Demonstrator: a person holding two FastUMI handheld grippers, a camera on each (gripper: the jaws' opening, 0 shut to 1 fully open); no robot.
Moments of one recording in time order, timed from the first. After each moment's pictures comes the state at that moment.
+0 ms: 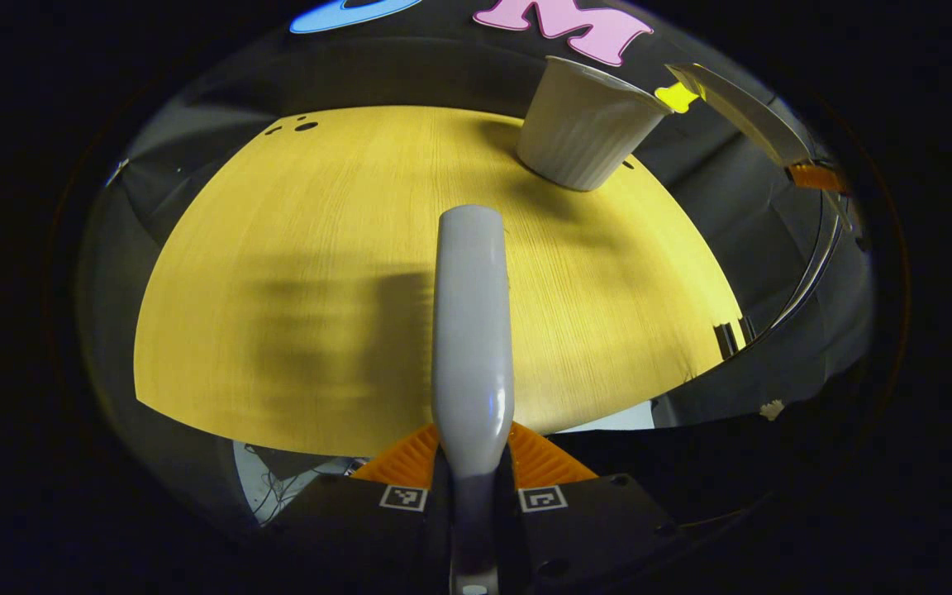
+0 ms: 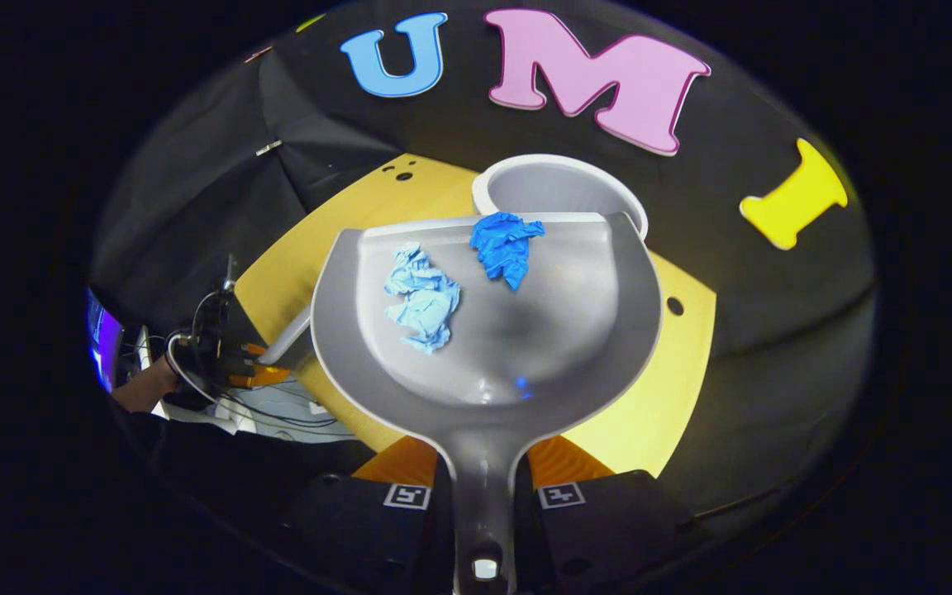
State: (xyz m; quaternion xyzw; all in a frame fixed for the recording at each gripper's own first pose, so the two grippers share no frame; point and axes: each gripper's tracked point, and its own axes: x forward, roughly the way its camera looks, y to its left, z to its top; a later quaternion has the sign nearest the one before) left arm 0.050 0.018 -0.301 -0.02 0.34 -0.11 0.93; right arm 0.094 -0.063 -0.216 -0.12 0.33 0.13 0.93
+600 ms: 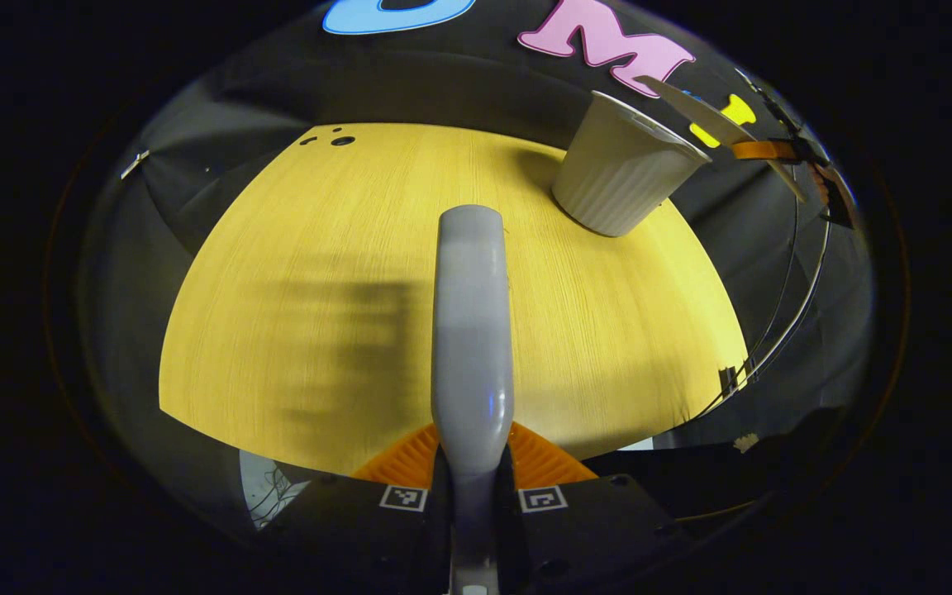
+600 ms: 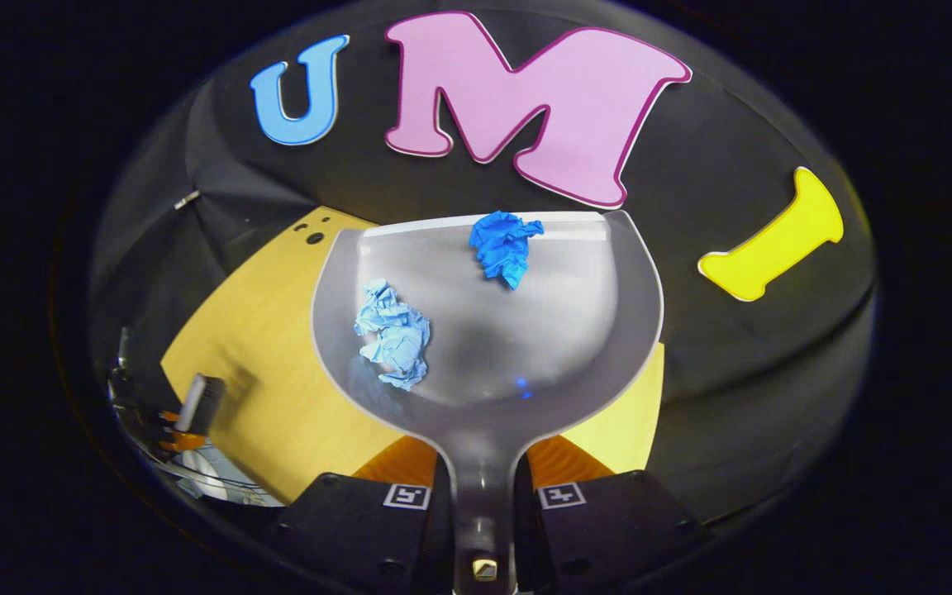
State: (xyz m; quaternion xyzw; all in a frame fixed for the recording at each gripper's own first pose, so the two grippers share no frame) left arm 0.065 0.048 -0.252 -0.05 0.33 -0.07 0.94; right arm 0.140 -0.100 -0.203 -0.12 0.26 0.02 0.96
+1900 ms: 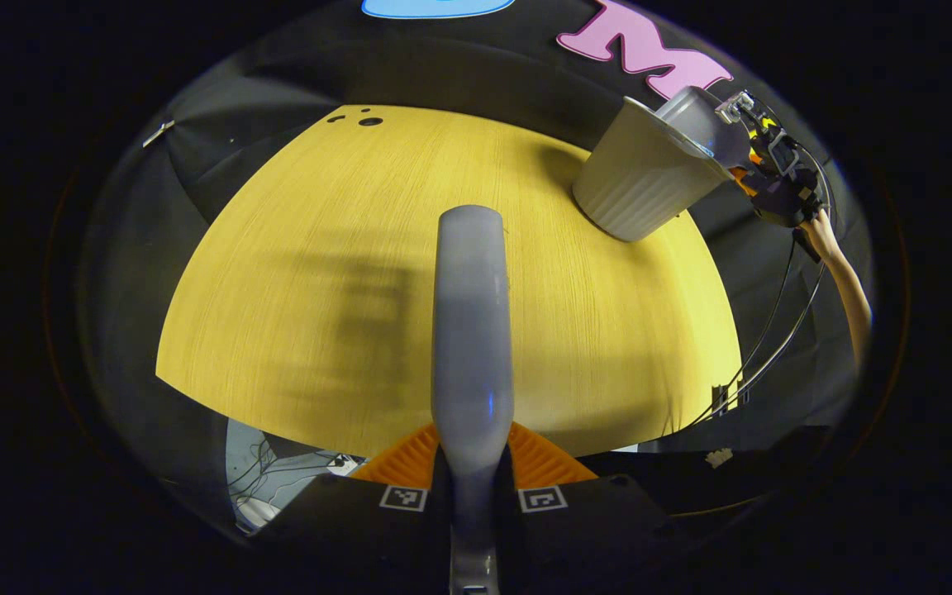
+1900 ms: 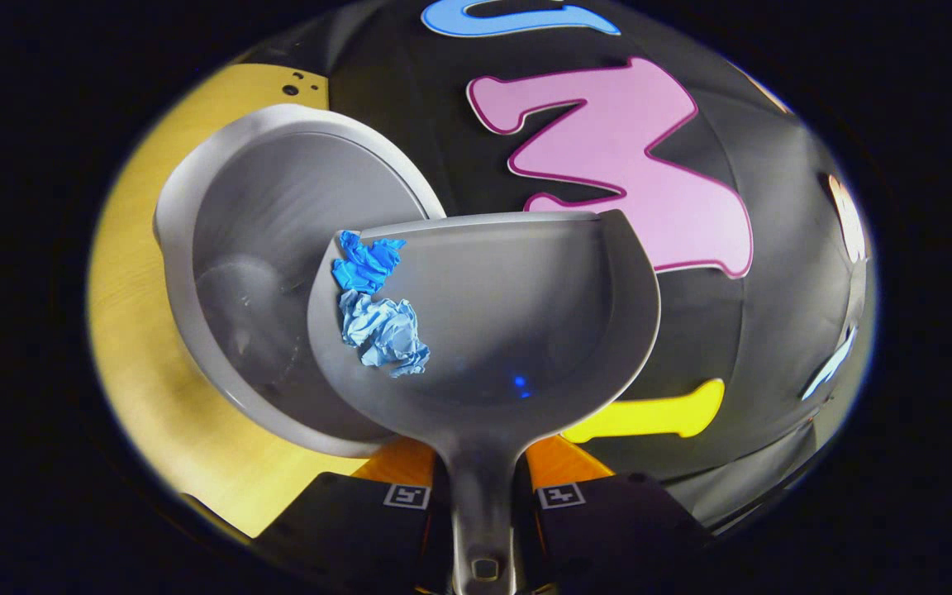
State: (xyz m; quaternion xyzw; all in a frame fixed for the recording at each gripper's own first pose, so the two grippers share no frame) left arm 0.052 0.050 -0.253 -0.10 0.36 -0.03 0.93; right arm 0.186 -0.152 -0.176 -0.56 0.10 -0.17 0.81
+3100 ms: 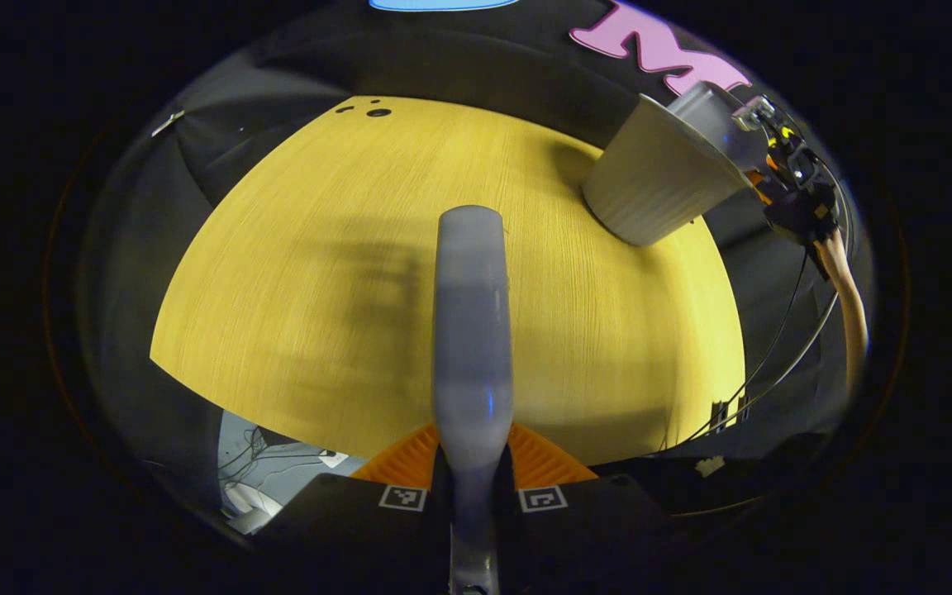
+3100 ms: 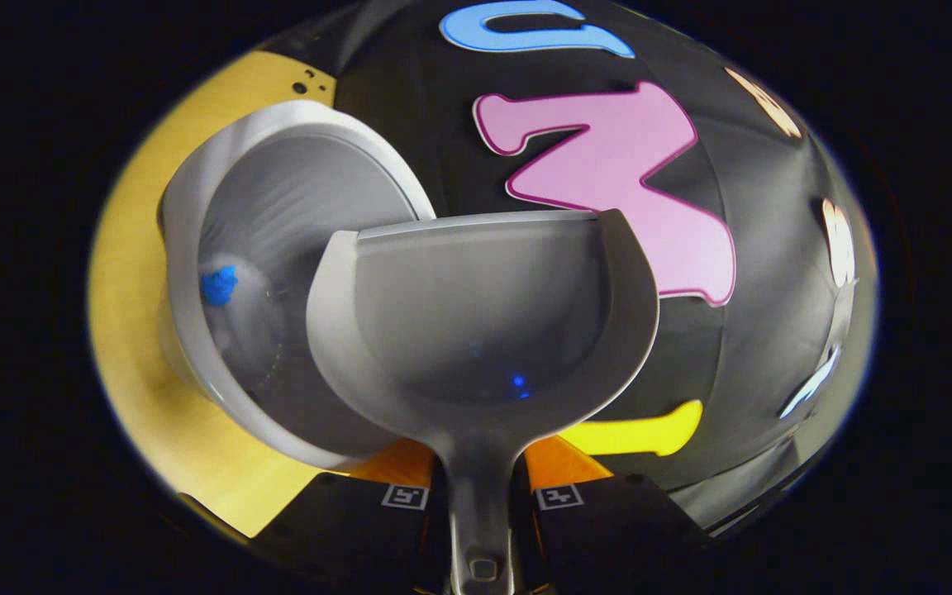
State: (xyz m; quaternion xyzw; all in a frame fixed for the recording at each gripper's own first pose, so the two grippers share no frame) left arm 0.071 0.030 -0.248 -0.12 0.36 -0.01 0.92; right arm 0.172 -0.189 -0.122 -0.54 0.08 -0.16 0.83
